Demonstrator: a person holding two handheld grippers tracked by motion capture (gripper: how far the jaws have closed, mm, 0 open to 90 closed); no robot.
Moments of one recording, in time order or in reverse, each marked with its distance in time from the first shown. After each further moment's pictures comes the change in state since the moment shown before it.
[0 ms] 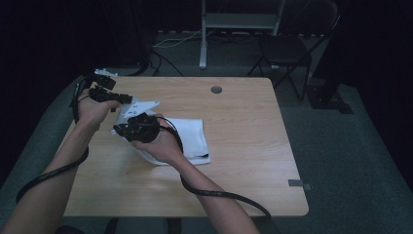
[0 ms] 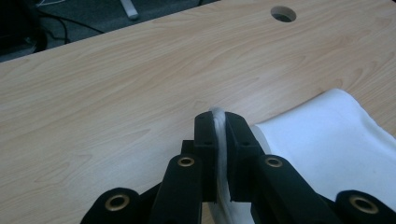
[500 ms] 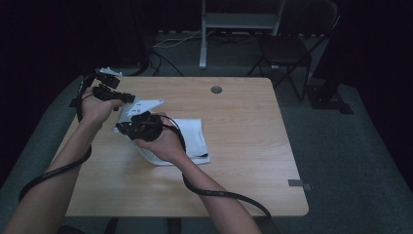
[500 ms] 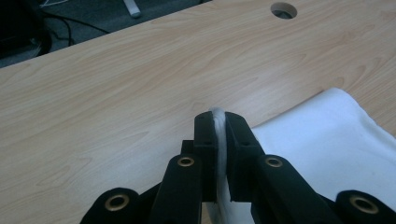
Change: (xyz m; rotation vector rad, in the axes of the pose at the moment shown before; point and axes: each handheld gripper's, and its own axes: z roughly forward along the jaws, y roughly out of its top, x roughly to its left) left arm -0.012 0.009 0.003 0.019 0.017 0.027; right arm -0.004 0.000 -0.007 -0.009 -0.005 0.008
